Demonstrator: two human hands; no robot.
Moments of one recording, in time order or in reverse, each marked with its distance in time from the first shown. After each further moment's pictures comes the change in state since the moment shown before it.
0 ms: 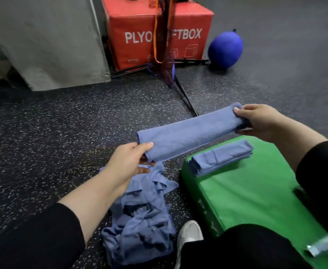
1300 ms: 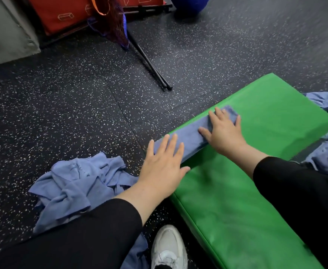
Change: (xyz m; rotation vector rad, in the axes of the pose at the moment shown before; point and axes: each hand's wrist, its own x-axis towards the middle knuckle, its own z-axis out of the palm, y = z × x) left_hand 0.162 -0.162 0.220 1.689 -0.371 0.593; right_hand 0.152 0.244 -0.039 -1.146 0.199 -0.154
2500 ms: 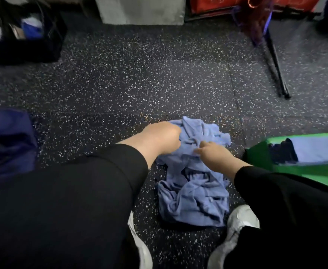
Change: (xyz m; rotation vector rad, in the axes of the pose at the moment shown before) left_hand -0.304 -0.261 -0.060 -0.271 -0.258 -0.492; right_hand -0.162 -0.375 0.075 -0.355 -0.472 -0.841
